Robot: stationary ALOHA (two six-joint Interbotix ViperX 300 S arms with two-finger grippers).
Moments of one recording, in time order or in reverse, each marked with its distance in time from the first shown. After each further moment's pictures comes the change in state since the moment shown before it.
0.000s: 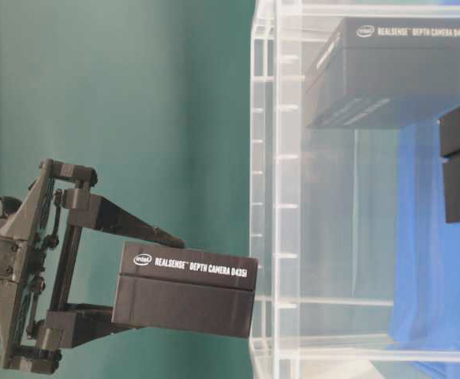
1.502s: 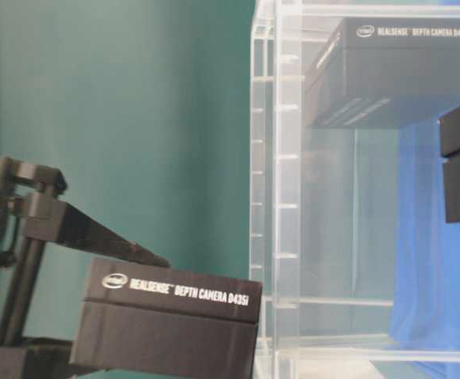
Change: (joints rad) left arm 0.000 0.000 0.000 0.000 -0.002 0.000; right arm 0.167 0.002 -0.021 -0.020 0.032 0.092
